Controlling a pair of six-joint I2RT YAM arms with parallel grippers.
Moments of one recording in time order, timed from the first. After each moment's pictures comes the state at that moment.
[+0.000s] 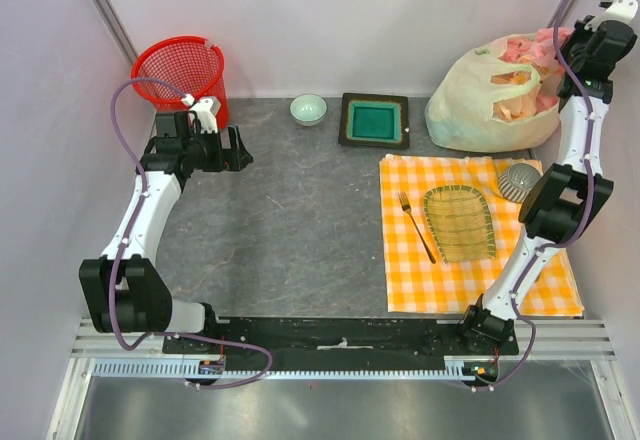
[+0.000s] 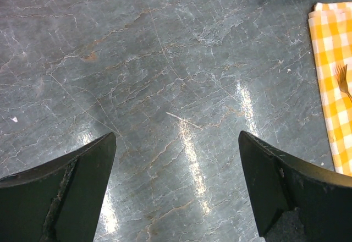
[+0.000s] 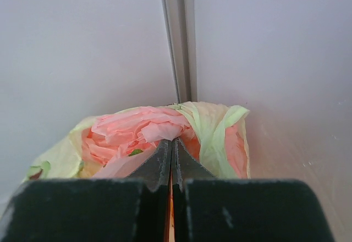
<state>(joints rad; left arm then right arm) 0.02 1.38 1.17 -0.47 0.40 -0.05 -0.42 2.12 2.14 -0.06 -0.09 0.08</state>
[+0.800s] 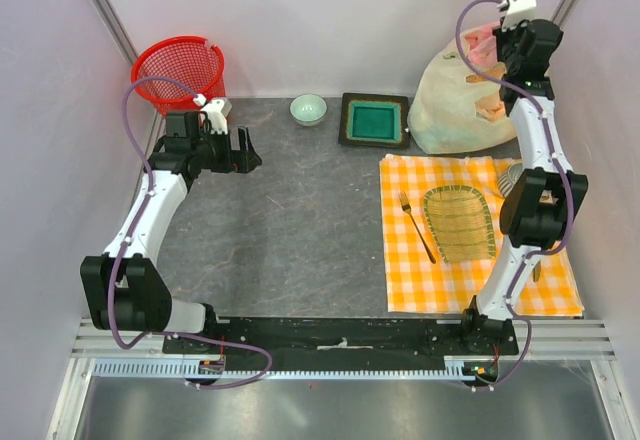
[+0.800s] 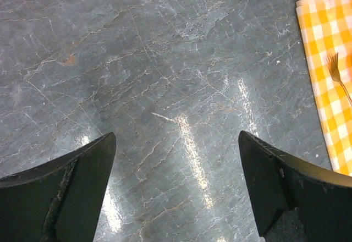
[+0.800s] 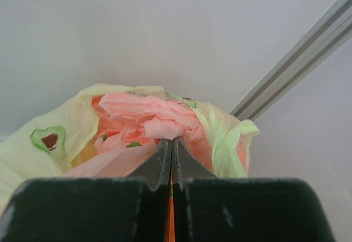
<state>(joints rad) -0.03 1.39 1.17 -0.47 0.40 -0.05 -0.16 1.97 1.90 0.11 -0.04 -0.40</state>
